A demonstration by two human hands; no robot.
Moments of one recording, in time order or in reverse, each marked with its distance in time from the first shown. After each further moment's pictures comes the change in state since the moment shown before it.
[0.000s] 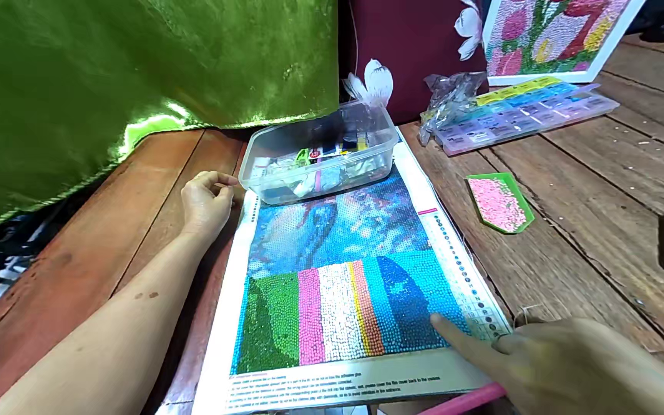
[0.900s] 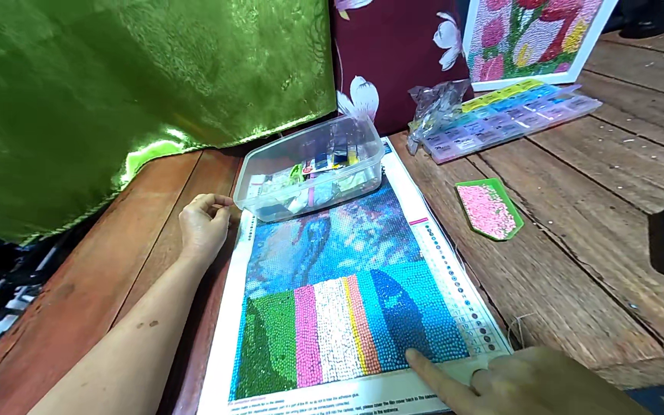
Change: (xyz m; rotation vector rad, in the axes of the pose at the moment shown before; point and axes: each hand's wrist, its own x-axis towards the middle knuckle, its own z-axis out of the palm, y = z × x) left_hand 0.000 -0.003 0.002 -0.001 0.021 0.020; right_hand 0.007 -0.014 0.005 0.131 0.037 -0.034
